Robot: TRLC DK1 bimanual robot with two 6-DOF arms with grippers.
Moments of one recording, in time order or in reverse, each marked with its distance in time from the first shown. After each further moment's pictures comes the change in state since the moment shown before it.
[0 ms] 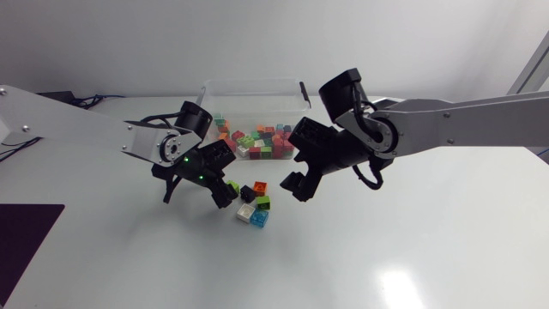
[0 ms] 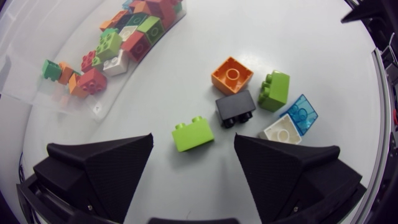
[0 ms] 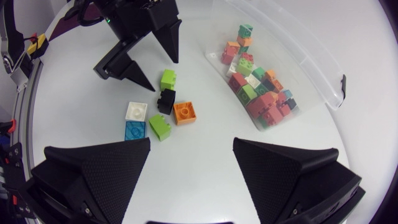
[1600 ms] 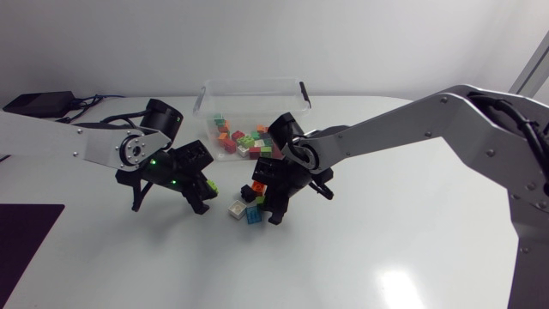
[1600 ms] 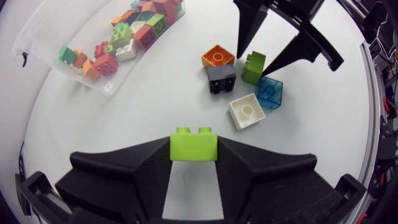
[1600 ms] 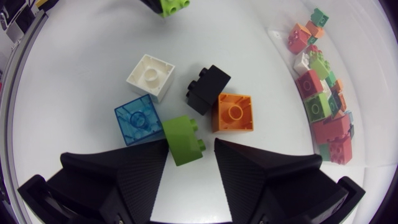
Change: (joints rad) left arm 0.075 -0.195 -0.146 -0.052 0.060 0.064; right arm 0.098 0.397 0.216 -0.046 0.001 -0.166
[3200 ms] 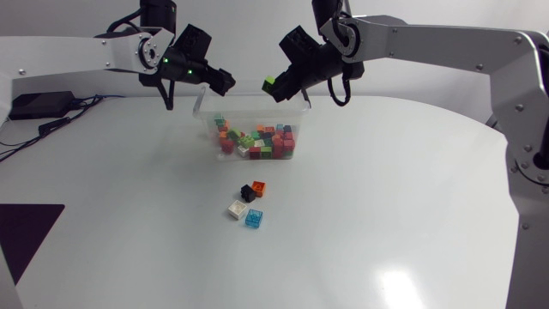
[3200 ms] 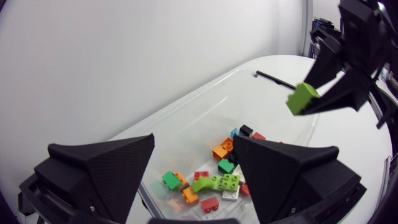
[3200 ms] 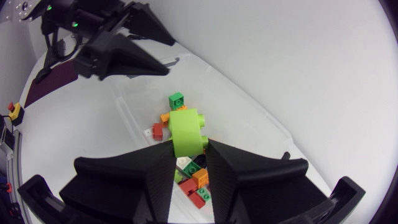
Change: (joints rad) left arm 0.084 0.312 0.763 0.098 0.042 -0.309; right arm -0.225 0.042 0.642 -0.137 -0.111 0.273
